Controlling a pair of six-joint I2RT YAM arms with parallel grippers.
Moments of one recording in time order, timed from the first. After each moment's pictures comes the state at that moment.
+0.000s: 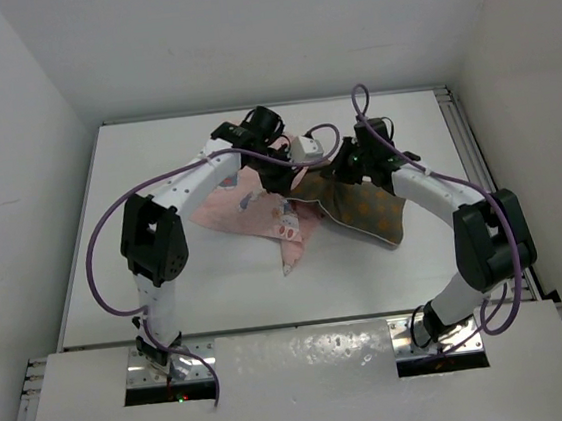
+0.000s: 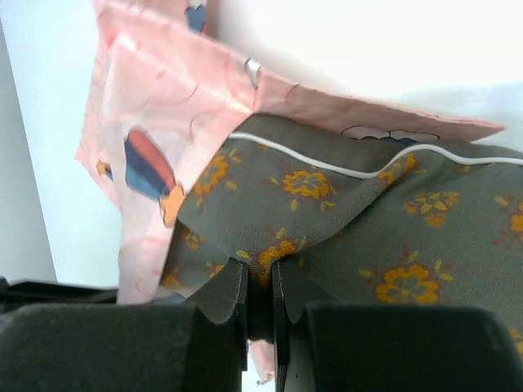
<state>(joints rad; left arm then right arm) -0.58 1.99 1.83 -0.93 0.47 0.71 0.30 1.61 1.03 -0.12 -0.18 0.73</state>
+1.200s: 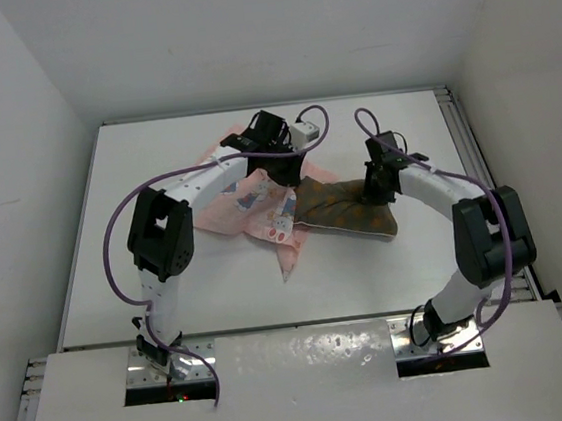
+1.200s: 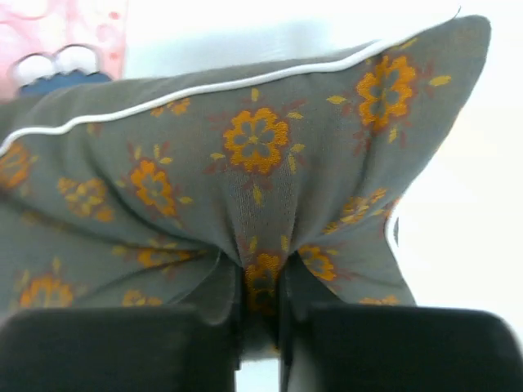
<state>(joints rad) -0.58 2.05 1.73 -0.59 0.37 0.23 0.23 1.65 1.01 -0.46 0.09 0.49</state>
